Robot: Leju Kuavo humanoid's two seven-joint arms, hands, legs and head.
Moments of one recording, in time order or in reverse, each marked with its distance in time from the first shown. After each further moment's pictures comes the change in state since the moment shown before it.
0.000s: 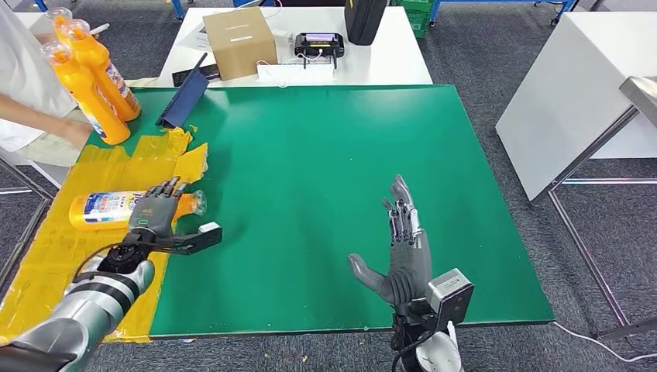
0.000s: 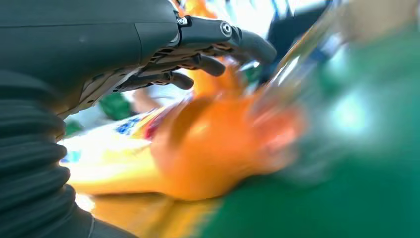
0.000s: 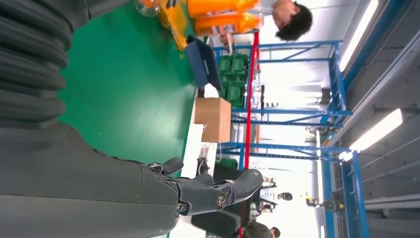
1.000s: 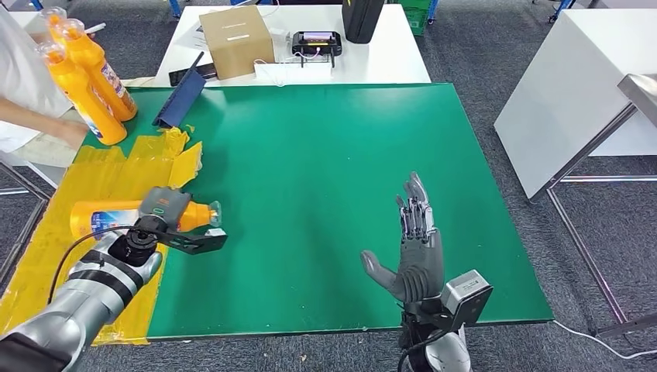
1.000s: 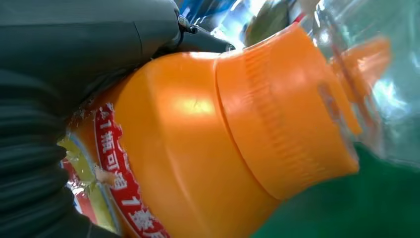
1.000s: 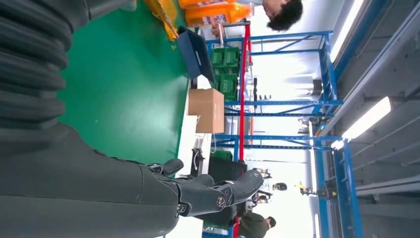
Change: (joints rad) left arm -0.066 0.063 -0.232 -0.134 -0.199 -0.388 0.202; right arm 0.004 0.010 -0.047 -0.028 -0.026 0.047 -0.014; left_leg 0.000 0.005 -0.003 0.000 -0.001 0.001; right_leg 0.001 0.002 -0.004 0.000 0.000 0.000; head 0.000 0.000
